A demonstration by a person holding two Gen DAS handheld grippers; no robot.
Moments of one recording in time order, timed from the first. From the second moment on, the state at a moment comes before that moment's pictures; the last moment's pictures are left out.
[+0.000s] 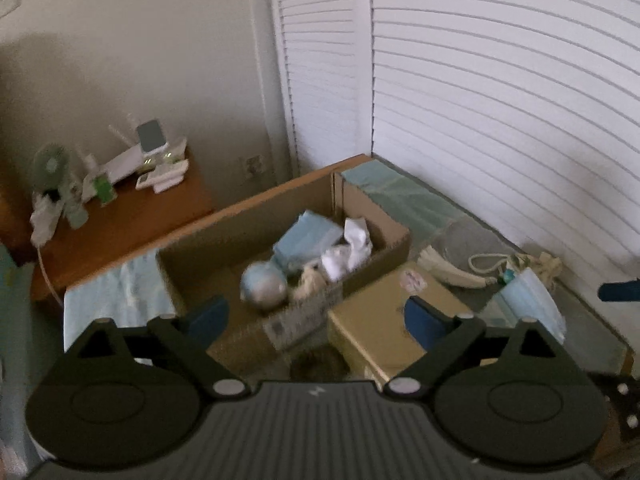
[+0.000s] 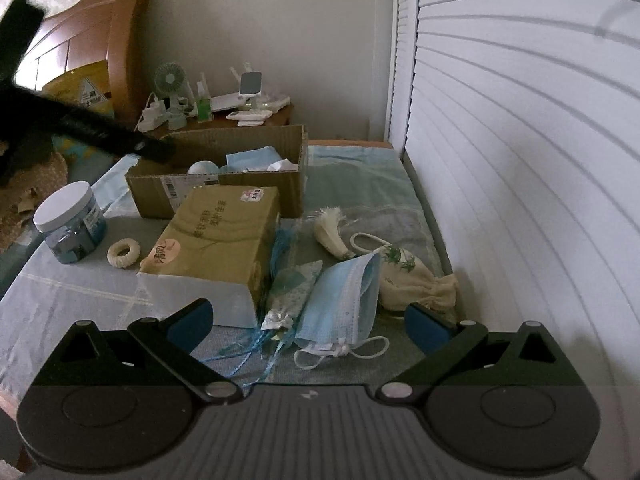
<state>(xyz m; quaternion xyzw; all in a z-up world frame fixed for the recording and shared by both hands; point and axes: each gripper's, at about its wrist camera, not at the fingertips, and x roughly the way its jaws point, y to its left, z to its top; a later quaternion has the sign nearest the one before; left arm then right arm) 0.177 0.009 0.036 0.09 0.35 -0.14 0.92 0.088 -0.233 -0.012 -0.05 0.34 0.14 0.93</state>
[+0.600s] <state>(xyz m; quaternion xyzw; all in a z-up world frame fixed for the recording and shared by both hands) 0.105 0.022 -0.031 0.05 0.37 -0.07 0.93 0.098 -0.234 -0.029 -0.06 0.35 0.10 0.93</state>
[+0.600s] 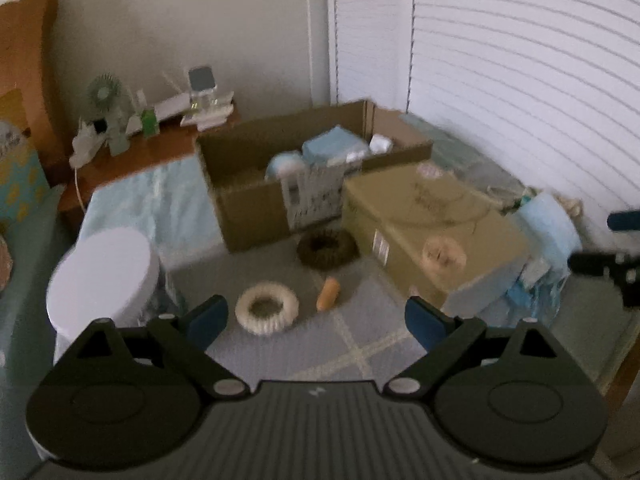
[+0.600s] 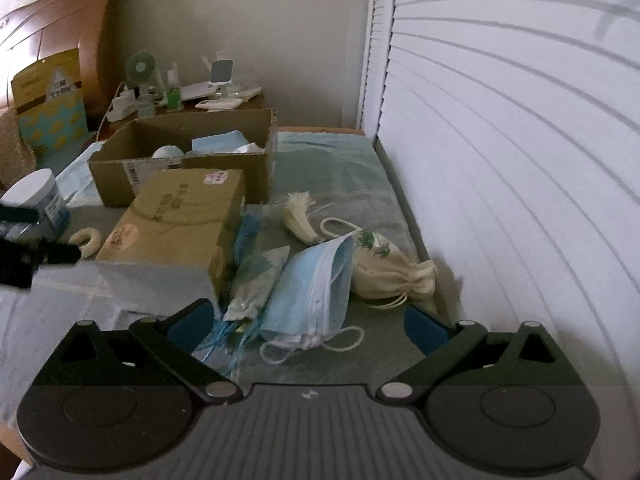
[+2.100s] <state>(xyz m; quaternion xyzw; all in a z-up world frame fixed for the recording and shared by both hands) 0.087 0.023 -0.040 0.03 0.38 -0.10 0.92 0.083 -0.228 -0.040 -0.12 0.39 0.09 0.91</state>
